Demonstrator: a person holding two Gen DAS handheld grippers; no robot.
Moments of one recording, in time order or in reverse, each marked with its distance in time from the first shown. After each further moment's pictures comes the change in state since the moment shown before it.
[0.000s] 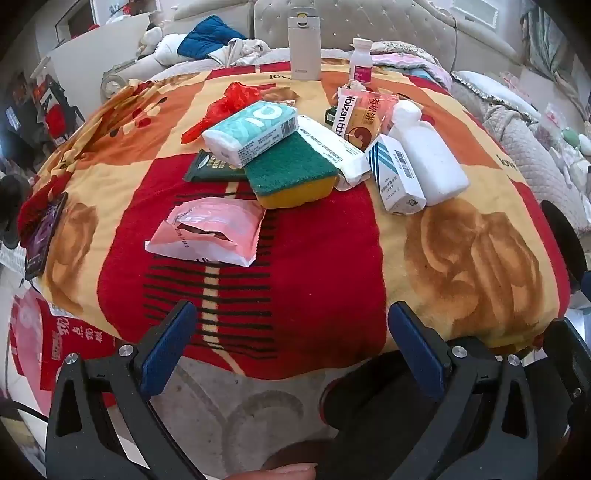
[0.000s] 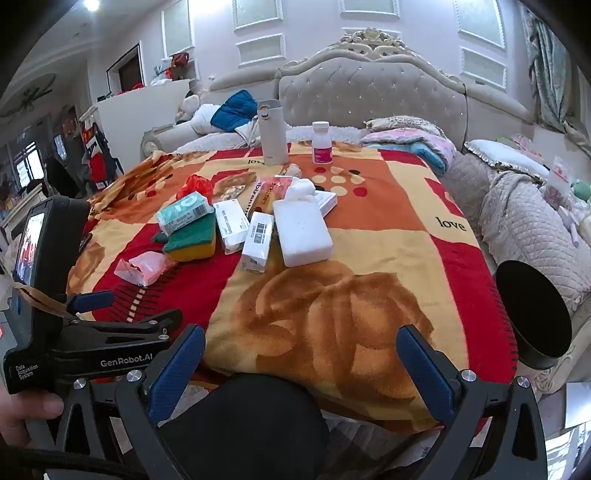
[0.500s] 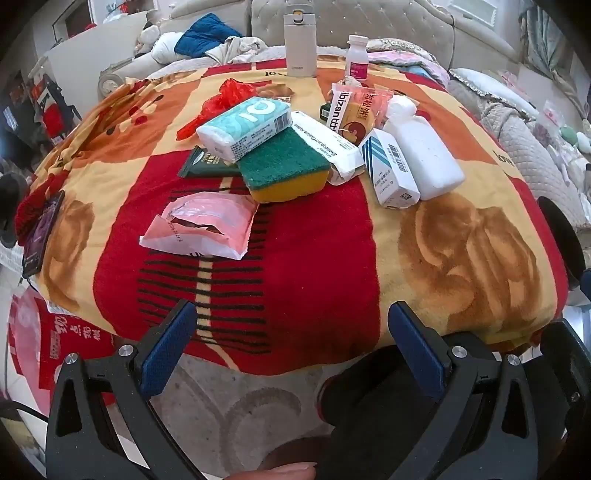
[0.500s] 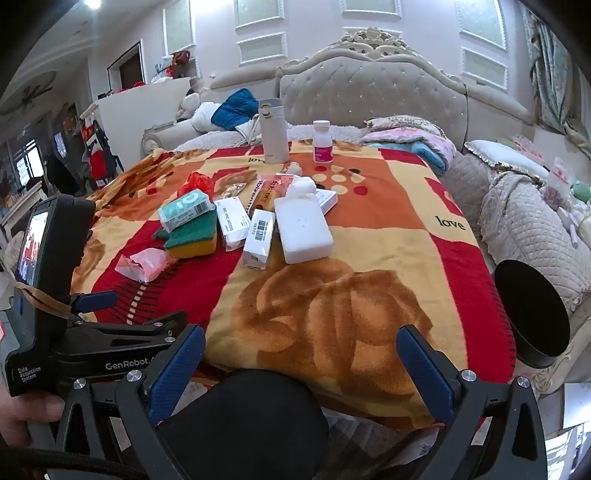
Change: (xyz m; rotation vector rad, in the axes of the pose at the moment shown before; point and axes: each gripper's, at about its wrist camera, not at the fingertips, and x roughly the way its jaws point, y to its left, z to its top) left arm 0.000 -0.007 -0.005 0.003 0.005 -0.012; right arm 0.001 0.000 -0.003 -0.004 0.007 -0.005
